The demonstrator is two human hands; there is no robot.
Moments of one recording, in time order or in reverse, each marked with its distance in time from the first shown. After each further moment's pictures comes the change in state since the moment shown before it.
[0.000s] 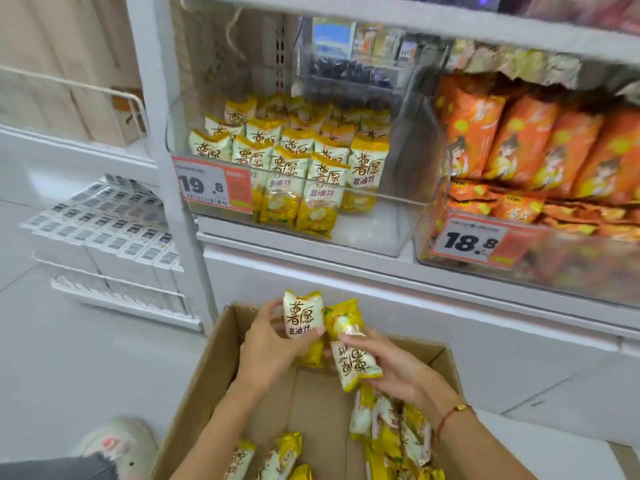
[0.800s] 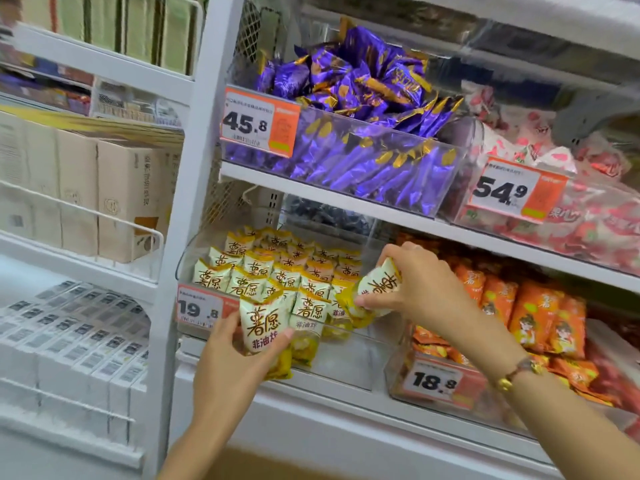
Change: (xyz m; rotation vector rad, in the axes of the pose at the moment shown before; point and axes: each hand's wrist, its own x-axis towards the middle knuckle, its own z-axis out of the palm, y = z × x) left_hand 0.024 0.148 -0.049 -0.089 0.241 0.340; right_hand -0.092 -0.246 0.120 -1.866 0.888 -0.719
